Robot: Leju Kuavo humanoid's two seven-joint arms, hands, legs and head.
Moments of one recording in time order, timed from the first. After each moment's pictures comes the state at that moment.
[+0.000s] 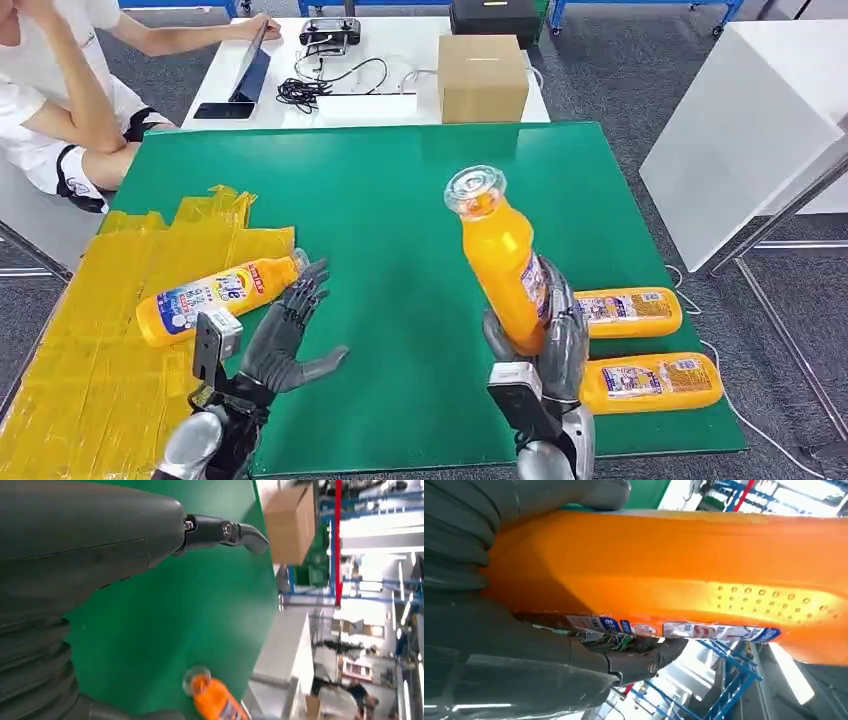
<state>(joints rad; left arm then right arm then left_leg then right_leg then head) -0.05 -0.03 -0.31 -1.51 0.14 -0.14 -0.21 0.07 0.11 0.27 -1.57 0.52 -0.63 -0.39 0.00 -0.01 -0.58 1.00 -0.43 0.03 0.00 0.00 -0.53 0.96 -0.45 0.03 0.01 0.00</state>
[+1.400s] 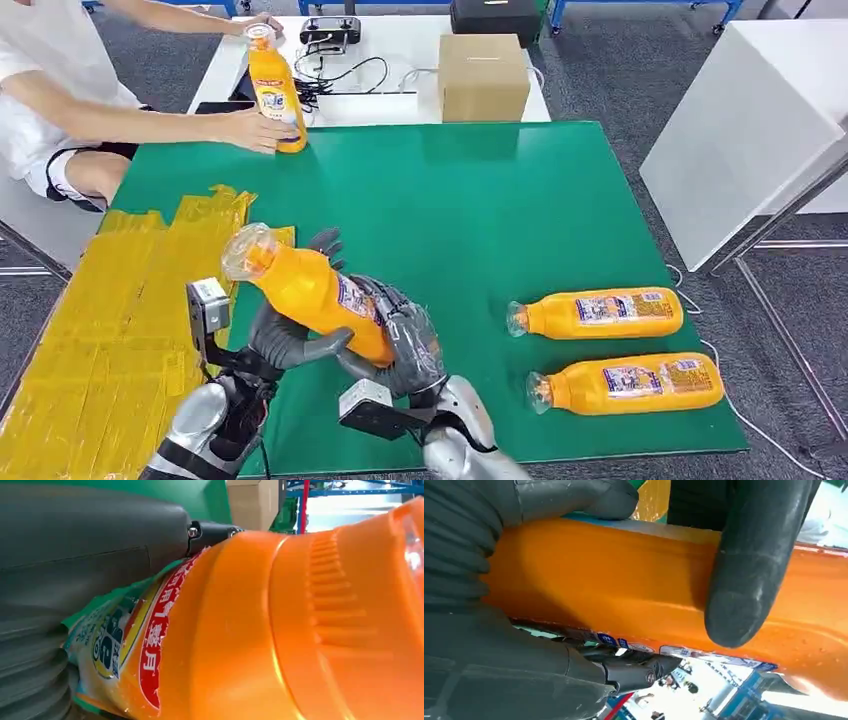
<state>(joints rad) -0.16 -0.02 -0.40 -1.50 0.28 -0.12 -0.24 -0.22 0.19 0.70 -1.15 0.49 -0.43 -0.43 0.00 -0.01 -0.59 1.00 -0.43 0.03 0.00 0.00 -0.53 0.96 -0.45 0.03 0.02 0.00</state>
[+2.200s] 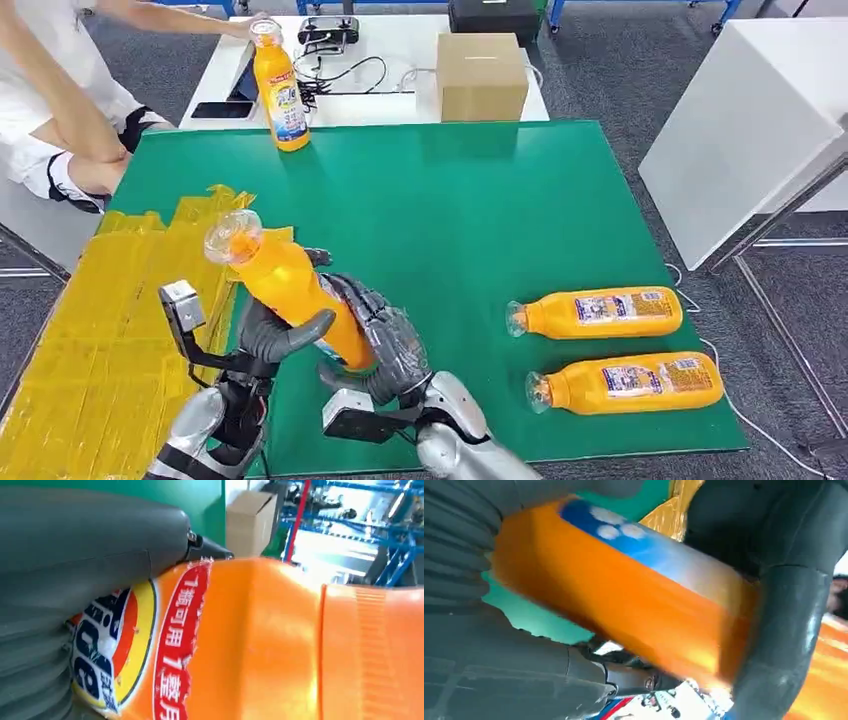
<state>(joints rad) -0.14 -0.04 -0.36 -1.51 0.41 0.01 -0.31 -0.27 0.17 0.79 -1.06 0.48 -0.43 -0.43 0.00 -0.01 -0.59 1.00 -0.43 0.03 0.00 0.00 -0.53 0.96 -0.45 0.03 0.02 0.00</state>
